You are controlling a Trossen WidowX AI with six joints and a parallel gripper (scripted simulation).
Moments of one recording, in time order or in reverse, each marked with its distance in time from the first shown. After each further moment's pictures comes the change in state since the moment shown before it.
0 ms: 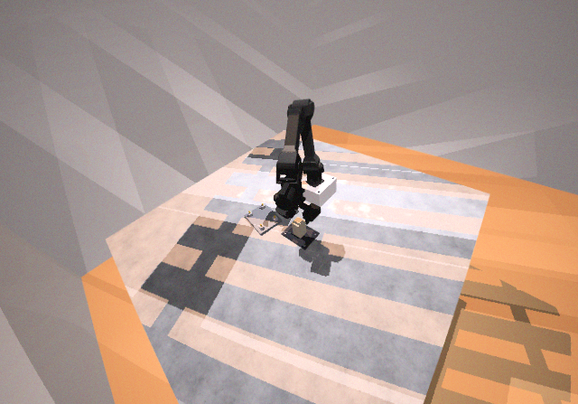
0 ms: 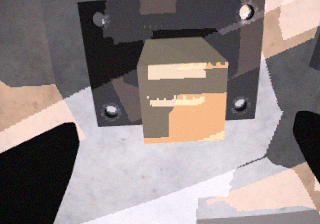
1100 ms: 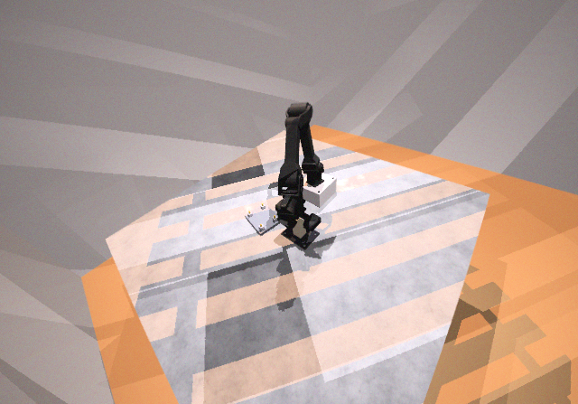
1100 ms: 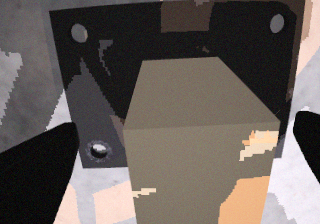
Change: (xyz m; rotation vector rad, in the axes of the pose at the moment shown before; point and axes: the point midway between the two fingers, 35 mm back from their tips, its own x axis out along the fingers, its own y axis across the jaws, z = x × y) arm 0.051 0.001 0.002 0.002 -0.004 0.001
